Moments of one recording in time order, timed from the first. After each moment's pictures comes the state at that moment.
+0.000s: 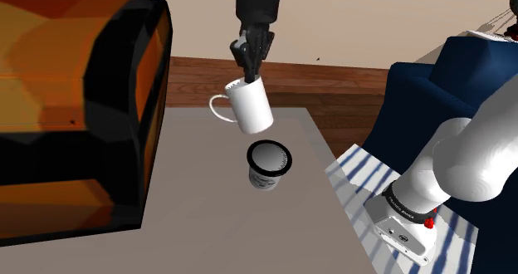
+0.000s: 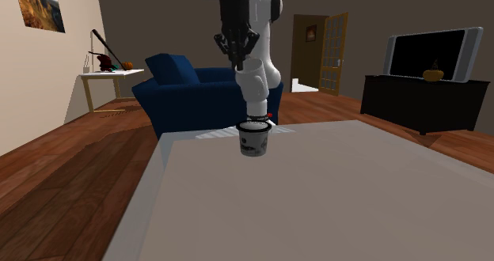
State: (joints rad) arm 0.22 -0.05 0.43 -1.74 0.04 1.64 0.32
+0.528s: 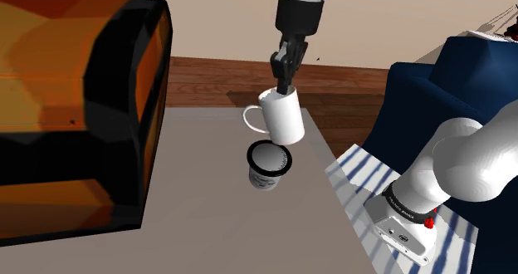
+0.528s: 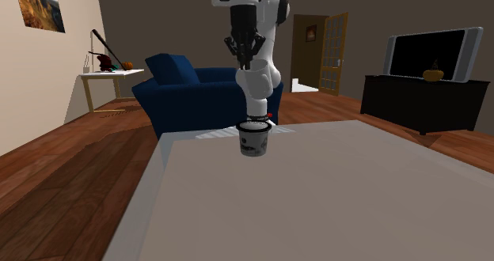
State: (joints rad) arm 0.22 -0.30 0.40 -1.99 0.13 1.65 0.26
